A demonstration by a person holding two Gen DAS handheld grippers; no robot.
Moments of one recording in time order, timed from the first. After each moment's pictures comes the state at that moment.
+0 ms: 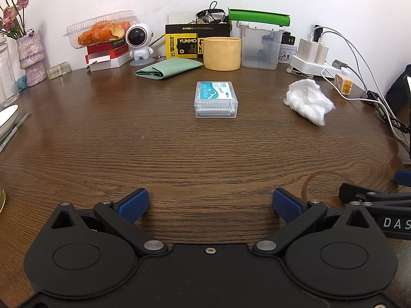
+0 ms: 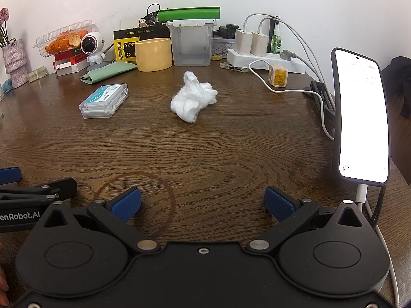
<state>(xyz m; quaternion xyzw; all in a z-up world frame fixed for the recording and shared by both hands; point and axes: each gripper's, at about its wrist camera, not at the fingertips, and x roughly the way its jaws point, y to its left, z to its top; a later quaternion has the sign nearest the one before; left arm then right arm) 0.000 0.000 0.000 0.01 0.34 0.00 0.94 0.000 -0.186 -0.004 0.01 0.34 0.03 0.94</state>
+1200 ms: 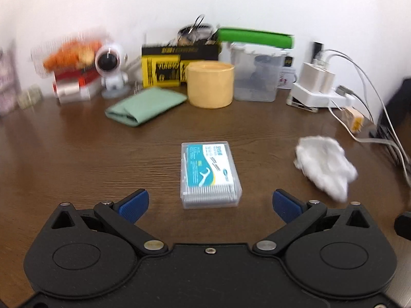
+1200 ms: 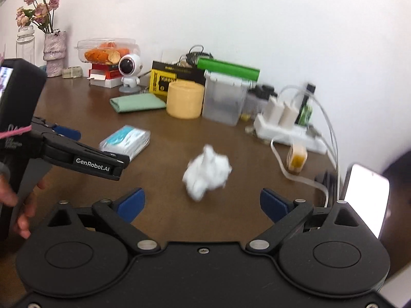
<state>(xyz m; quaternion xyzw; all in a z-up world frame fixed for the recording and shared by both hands) 0.125 0.003 0.020 0.00 0.33 -0.03 0.94 0.036 -0.185 0.060 -0.11 0.26 0.11 0.95</state>
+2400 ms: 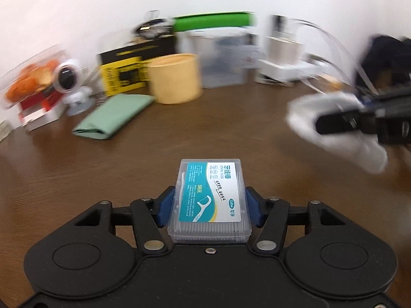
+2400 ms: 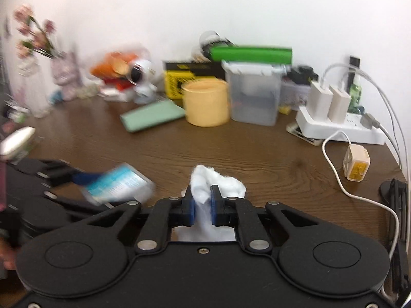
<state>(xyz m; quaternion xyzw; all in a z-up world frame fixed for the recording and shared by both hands) 0.107 -0.020 0.012 0.11 0.33 -0.15 0.93 0.117 -0.194 0.047 0.00 0.30 0.22 0.93</state>
